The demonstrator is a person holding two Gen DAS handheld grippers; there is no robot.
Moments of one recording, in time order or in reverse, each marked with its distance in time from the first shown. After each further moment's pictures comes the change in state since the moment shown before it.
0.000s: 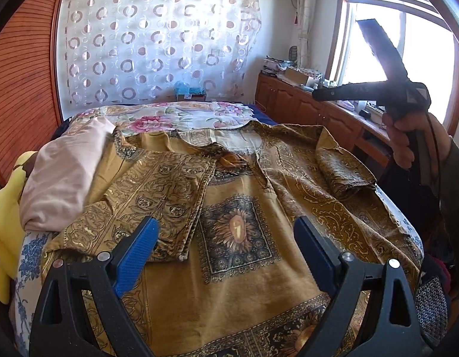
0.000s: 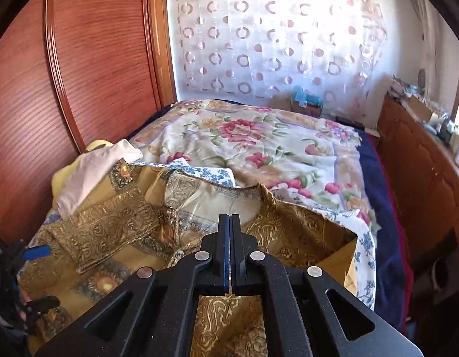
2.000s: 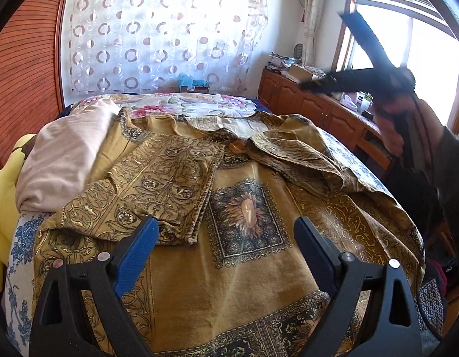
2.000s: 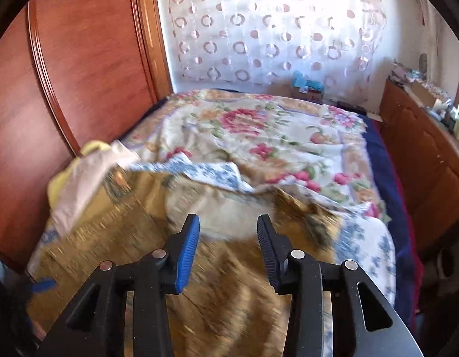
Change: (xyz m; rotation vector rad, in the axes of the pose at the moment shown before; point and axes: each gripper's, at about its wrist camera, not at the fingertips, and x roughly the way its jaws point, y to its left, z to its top) left arm 0.005 0.015 -0.013 -0.050 0.028 -0.007; right arm 0.023 -0.021 -0.012 0.020 0.076 -0.038
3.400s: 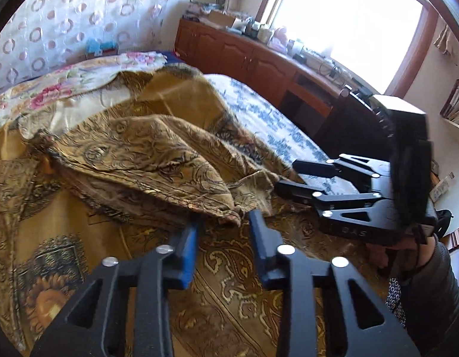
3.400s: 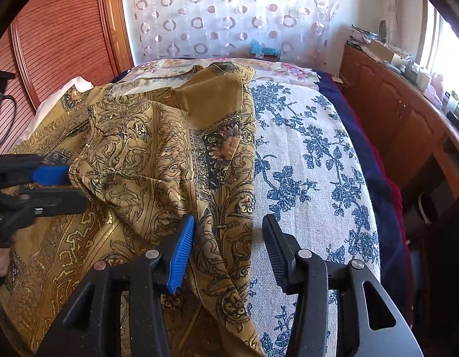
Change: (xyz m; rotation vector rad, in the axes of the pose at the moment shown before) left arm 0.123 -0.134 0.043 0.170 0.280 -0.343; right arm -0.028 -0.036 -0.164 0.111 0.073 -0.105
